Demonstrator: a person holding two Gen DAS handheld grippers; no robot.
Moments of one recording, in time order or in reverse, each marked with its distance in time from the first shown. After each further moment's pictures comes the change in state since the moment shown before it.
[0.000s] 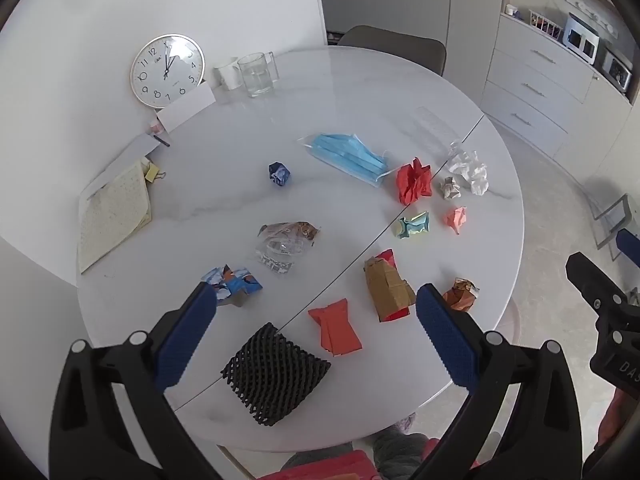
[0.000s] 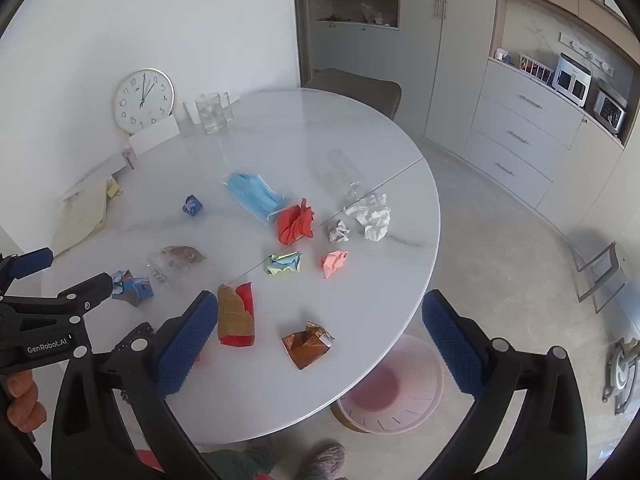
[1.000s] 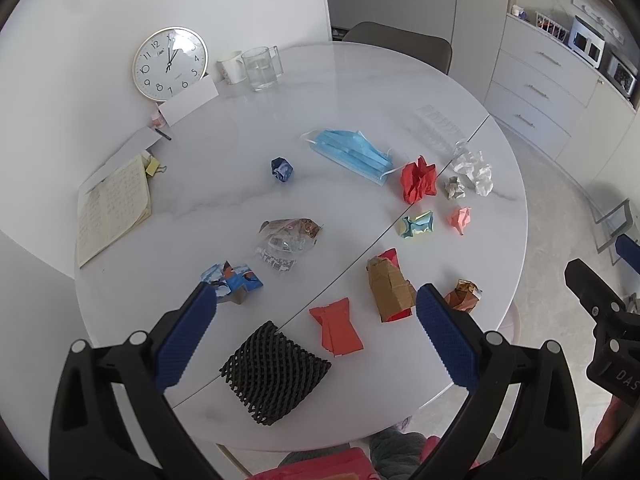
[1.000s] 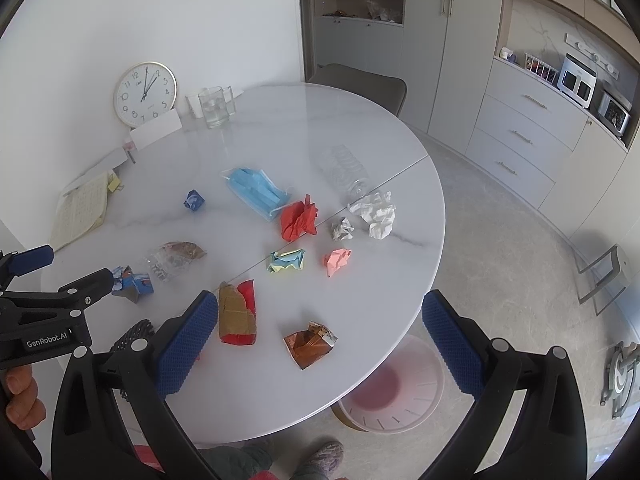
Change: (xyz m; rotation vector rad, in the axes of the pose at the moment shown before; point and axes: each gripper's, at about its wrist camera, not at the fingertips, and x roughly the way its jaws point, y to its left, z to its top) left arm 0.006 0.002 0.001 -0.012 0.014 -0.001; right arm 0.004 0.010 0.009 -0.013 0.024 -0.002
